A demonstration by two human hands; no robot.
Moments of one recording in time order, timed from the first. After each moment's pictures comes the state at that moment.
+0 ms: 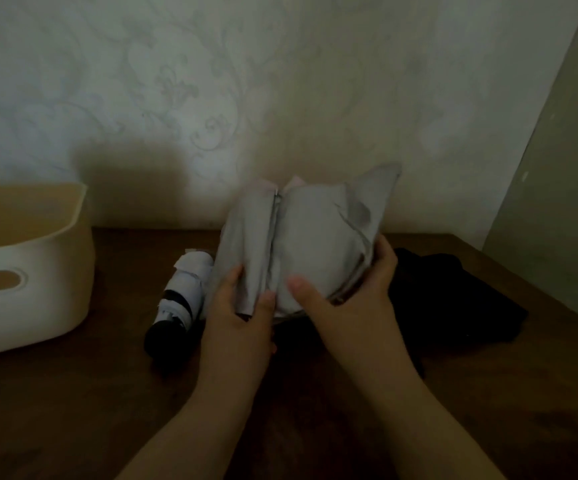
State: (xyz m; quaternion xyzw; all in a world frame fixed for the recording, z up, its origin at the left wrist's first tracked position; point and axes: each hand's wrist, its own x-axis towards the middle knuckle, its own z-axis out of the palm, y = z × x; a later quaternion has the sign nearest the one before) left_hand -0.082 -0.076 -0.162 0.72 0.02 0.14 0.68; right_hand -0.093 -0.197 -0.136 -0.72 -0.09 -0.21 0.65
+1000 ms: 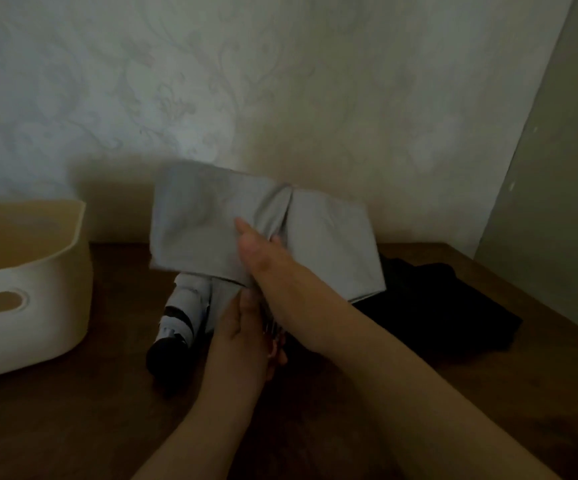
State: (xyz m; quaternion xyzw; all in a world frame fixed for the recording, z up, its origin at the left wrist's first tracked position) left_hand -0.082 -0.071 -0.152 0.71 -0.01 0.11 0.70; right_hand -0.058 -0.152 -0.098 -0.85 -0.30 -0.09 0.43
